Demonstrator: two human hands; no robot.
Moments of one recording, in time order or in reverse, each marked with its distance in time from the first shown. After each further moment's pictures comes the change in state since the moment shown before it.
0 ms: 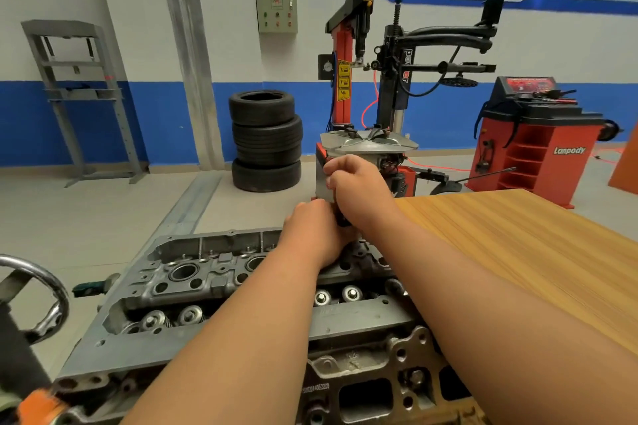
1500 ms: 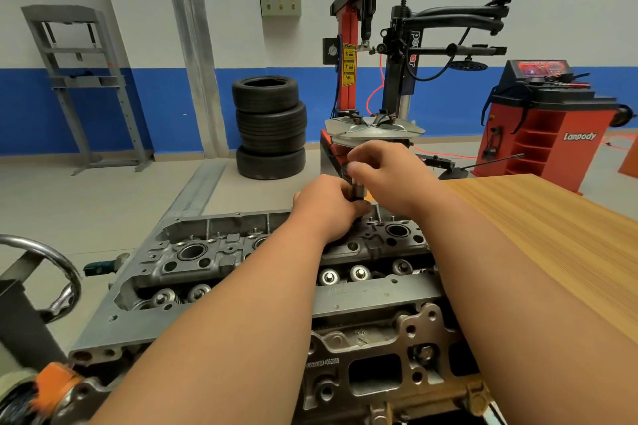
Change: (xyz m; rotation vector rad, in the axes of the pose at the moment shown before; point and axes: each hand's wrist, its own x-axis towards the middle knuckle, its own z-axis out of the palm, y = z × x) left_hand -0.004 0.003 -0.006 -0.207 -0.020 0.007; right_hand -0.012 -0.005 -0.040 -0.505 -0.133 -0.136
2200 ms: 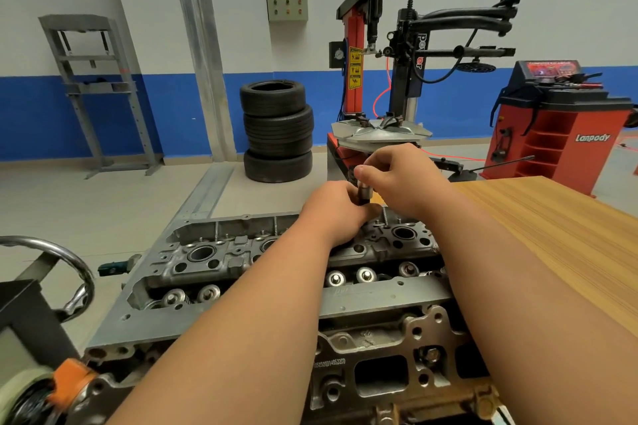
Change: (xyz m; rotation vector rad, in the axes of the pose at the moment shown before) left_hand -0.002 -0.001 0.002 -0.132 -0.027 0.008; right_hand -0.001 0.001 -0.003 -0.070 0.023 0.018
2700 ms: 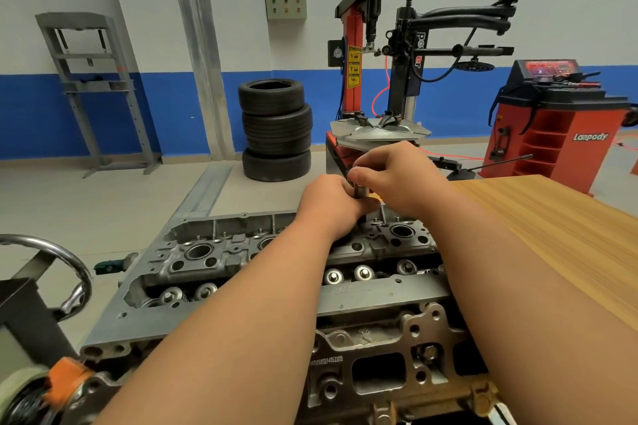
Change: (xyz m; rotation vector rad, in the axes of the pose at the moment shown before) left_hand 0.003 0.000 0.002 -0.036 0.082 -0.006; right_hand 0.001 0.002 0.000 0.038 -0.028 -0.018
